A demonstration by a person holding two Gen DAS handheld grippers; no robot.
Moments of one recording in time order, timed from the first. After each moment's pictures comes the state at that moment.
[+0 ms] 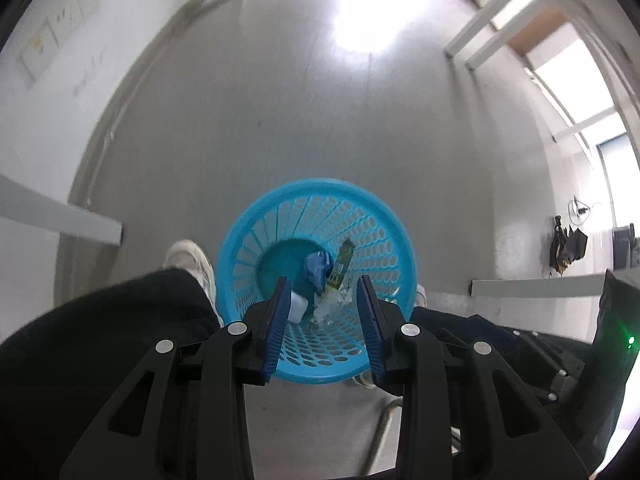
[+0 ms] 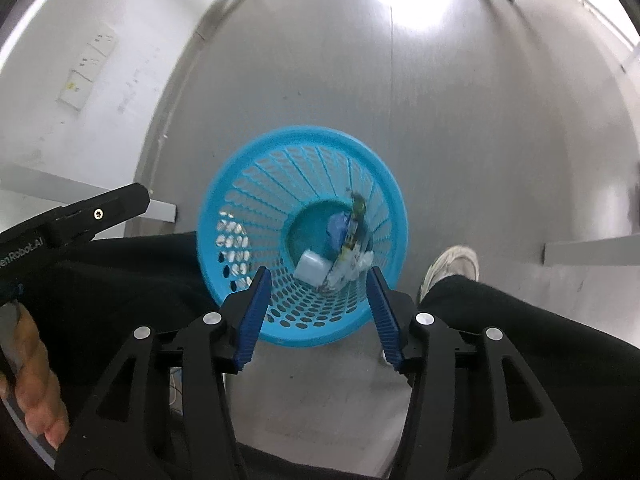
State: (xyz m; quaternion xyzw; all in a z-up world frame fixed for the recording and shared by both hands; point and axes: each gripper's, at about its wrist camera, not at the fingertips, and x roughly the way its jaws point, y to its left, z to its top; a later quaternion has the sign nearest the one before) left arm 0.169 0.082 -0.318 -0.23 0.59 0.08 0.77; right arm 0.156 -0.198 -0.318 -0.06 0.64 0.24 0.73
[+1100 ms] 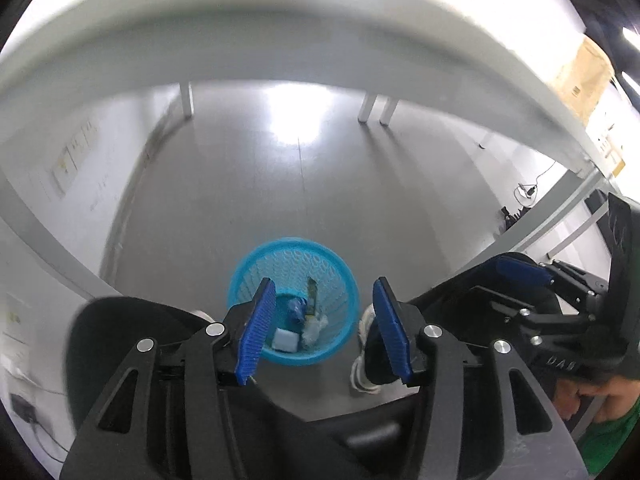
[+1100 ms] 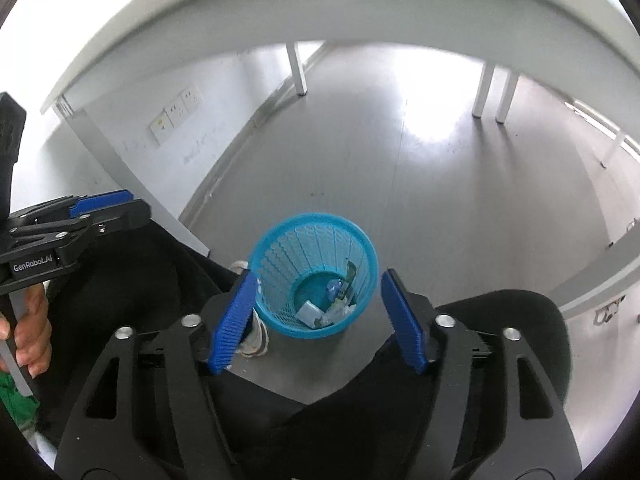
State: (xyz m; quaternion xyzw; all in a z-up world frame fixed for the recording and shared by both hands) left arm 0.022 0.034 -0.160 -0.12 0.43 0.00 0.89; right arm 0.040 -0.286 -0.131 -0.09 0.45 0.31 0.83
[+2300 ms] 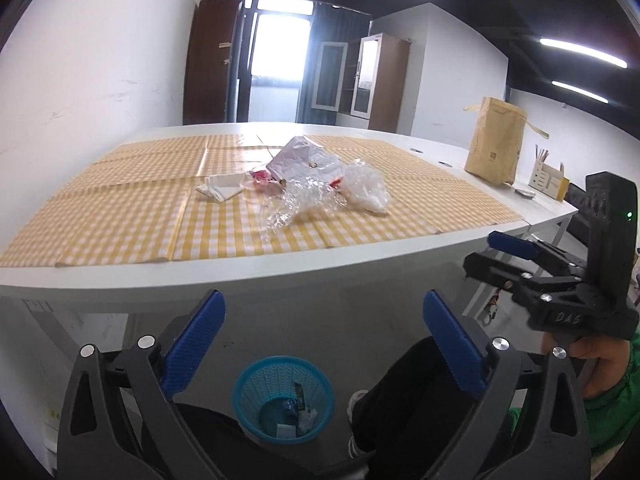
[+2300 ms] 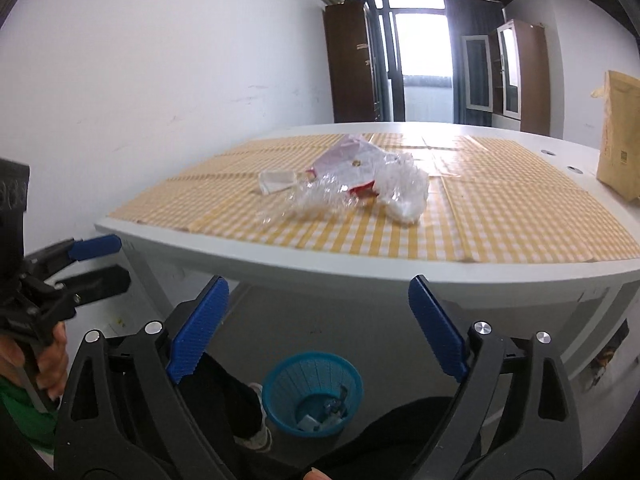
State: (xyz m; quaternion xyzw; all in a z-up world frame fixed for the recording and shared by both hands) left arm -0.043 0.002 0.009 -0.06 0.24 -0.05 0.97; right arm -0.011 -0.335 0.057 -0.02 0.23 0.31 0.92
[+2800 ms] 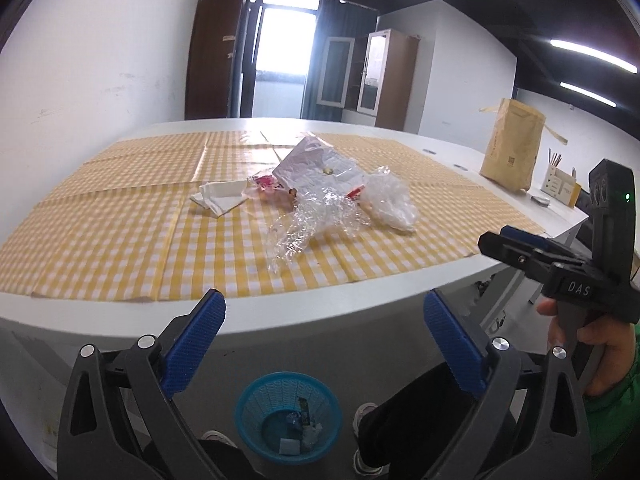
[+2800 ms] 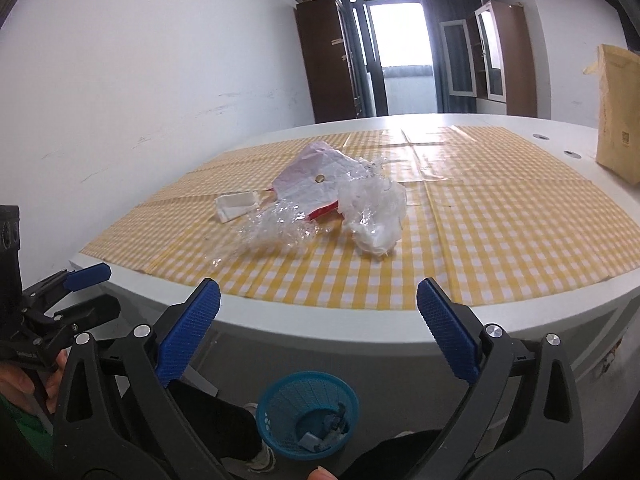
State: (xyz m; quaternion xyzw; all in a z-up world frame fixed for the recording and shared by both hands) left arm 0.027 0.018 0.005 -0.06 0.26 -0.04 0.96; right arm 0.074 -0.332 0.058 0.01 0.25 0.29 0.92
